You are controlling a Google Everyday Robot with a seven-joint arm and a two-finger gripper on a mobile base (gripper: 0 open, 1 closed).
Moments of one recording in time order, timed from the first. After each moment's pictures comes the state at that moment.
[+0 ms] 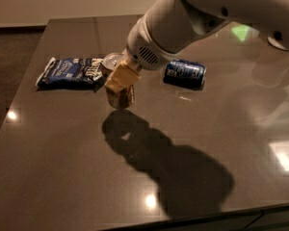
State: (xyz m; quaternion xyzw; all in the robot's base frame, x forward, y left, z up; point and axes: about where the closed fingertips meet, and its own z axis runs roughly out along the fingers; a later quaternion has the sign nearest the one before) arm 0.502 0.046 0.961 -0.56 0.75 0.13 0.33
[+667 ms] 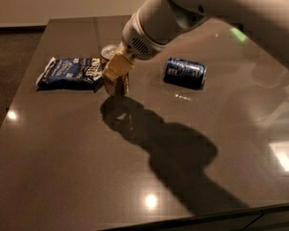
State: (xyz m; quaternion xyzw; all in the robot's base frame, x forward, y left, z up) arm 0.557 0.061 0.950 -0.55 0.75 0.14 0.34
